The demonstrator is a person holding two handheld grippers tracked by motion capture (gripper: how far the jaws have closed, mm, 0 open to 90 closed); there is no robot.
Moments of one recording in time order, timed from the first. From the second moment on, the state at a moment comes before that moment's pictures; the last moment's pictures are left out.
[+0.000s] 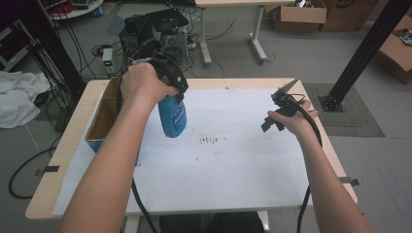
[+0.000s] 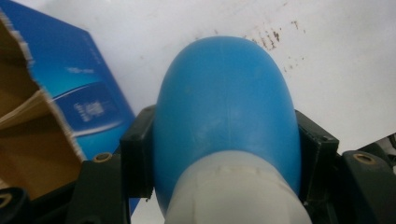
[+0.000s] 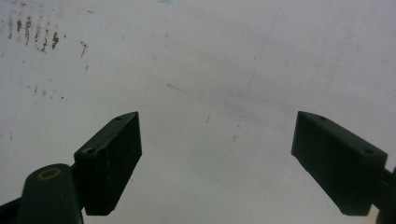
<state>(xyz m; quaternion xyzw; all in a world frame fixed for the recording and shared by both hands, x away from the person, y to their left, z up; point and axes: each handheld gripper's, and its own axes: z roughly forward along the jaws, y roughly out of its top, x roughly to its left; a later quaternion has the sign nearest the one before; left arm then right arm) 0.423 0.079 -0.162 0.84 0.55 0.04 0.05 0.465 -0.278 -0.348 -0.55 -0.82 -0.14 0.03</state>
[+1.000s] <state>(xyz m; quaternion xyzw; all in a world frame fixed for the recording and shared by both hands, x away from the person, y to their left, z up) 0.406 0.212 -0.098 0.70 0.71 0.09 0.08 0.465 -0.277 -0.347 -0.55 -0.82 -0.15 0.03</state>
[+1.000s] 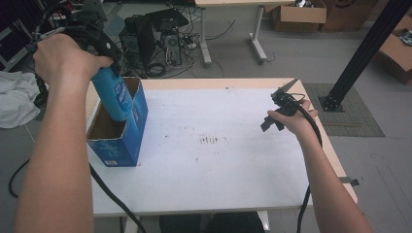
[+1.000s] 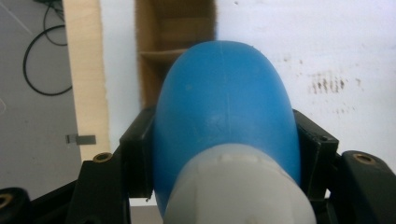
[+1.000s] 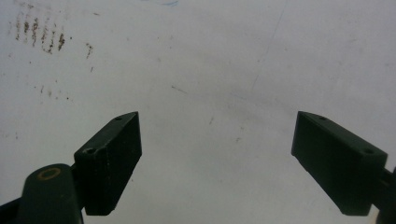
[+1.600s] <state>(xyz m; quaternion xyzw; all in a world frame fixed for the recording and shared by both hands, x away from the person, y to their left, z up) 0.415 0.233 -0.134 0.69 0.71 0.08 0.05 0.467 -0.275 -0.350 -0.55 -0.82 -0.14 0.03</state>
